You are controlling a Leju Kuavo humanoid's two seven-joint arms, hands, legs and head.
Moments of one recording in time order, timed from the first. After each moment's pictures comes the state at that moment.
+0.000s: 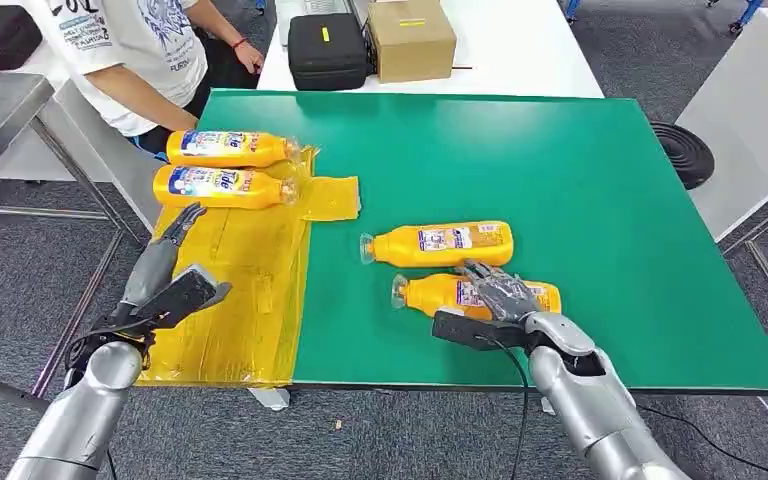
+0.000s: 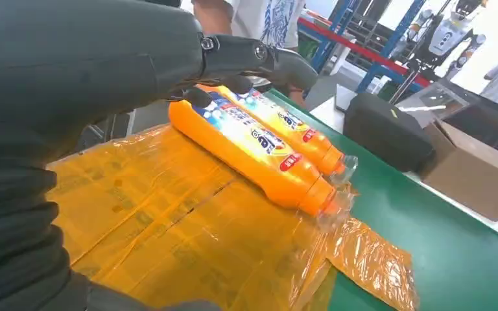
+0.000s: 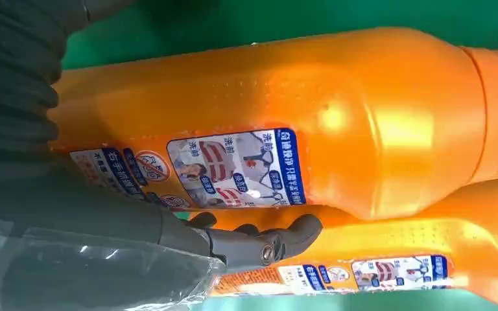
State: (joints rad) left arm -0.32 0.14 -0.16 -1.22 -0.67 0.00 -0.29; right arm -0.36 -0.16 0.37 -1.06 0.95 0.14 -0.20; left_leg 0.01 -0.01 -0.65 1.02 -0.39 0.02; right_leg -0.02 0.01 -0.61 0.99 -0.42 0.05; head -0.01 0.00
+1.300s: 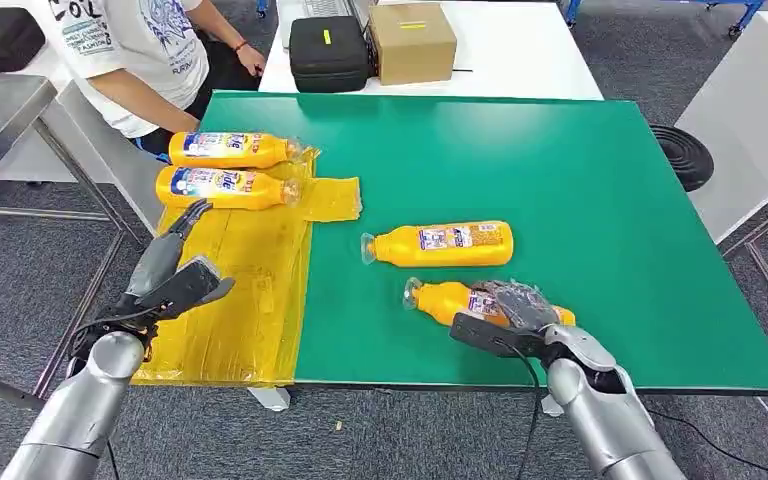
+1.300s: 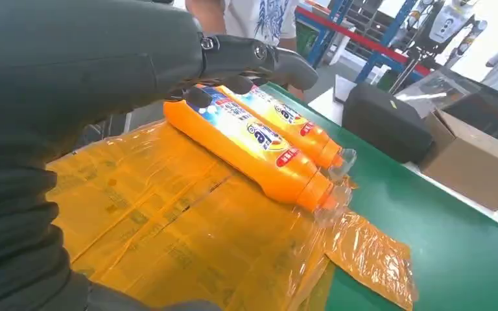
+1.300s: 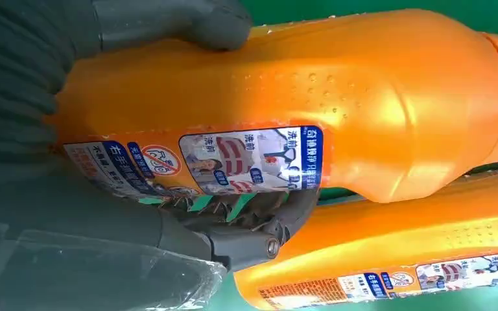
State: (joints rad) left arm -0.36 0.14 -0.18 -1.17 -0.66 -0.04 -0.28; right arm -0.29 -0.20 0.31 -1.14 0.90 0.22 -0.15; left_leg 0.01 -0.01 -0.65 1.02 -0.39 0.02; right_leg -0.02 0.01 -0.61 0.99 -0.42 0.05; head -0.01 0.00
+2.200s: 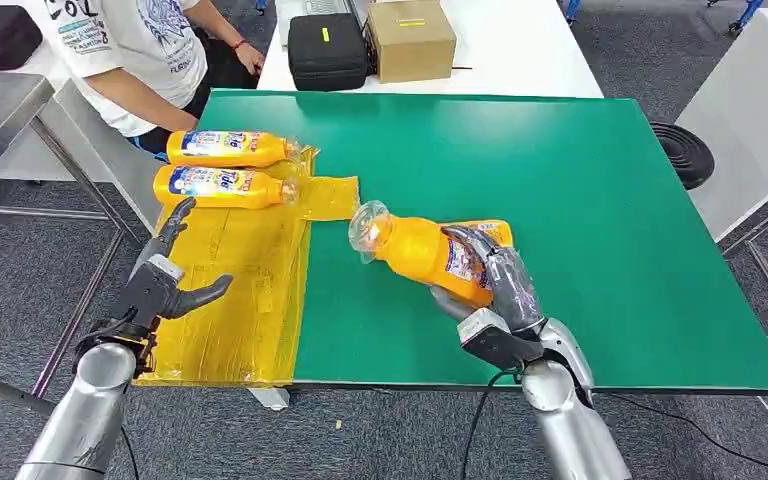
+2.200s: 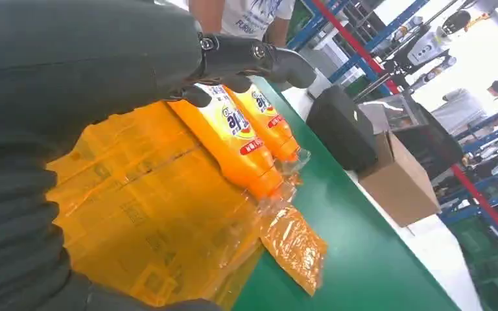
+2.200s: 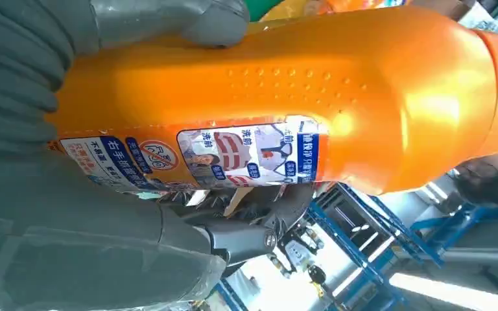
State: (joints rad) left arm -0.30 0.10 -0.11 -1.24 -0.37 -0.08 -0.36; right arm -0.18 0.02 0.18 -1.45 0.60 -0.02 -0.63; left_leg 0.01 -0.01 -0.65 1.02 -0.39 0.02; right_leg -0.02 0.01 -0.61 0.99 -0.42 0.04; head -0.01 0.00
